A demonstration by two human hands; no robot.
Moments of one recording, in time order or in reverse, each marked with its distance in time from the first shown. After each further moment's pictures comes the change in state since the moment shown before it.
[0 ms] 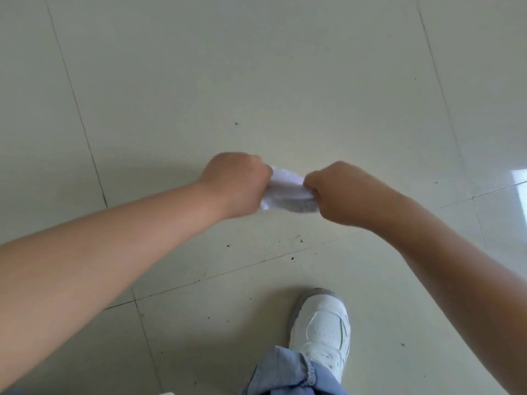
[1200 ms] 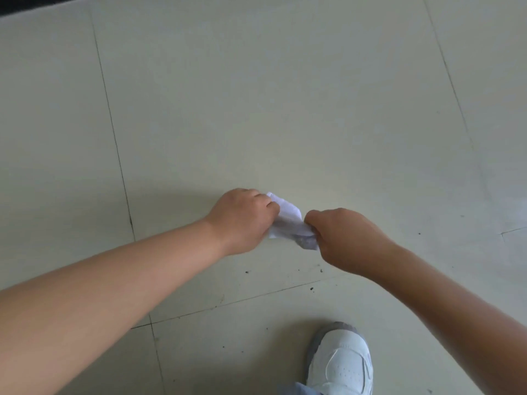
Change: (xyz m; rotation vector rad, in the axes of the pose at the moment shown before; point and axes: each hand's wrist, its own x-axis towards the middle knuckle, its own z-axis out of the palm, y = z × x) left_hand -0.013 -0.023 0.024 0.066 0.201 0.187; right_hand 0.008 -0.018 0.019 0.125 -0.030 0.022
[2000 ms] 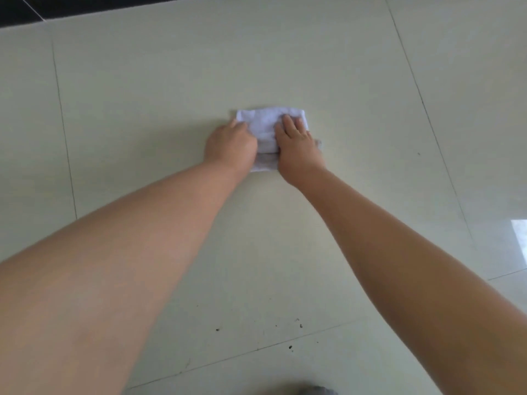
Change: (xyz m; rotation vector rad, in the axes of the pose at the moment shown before) left_hand 0.131 -0.085 -0.009 -0.053 0.133 -0.503; right_hand 0.162 0.033 -0.076 0.122 0.398 0.101
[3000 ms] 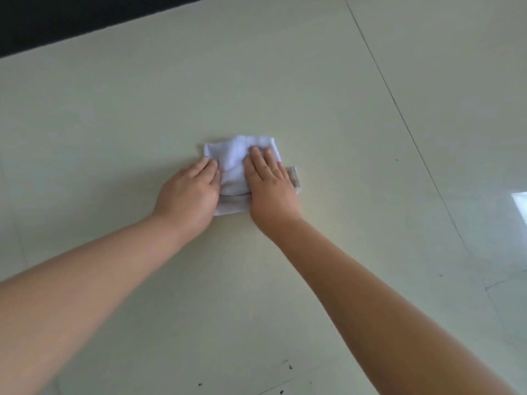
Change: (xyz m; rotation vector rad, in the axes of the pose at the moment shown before) left_hand -0.001 -0.009 0.018 0.128 -0.046 0.304; right_hand -0.014 0.017 0.018 0.163 0.055 -0.058
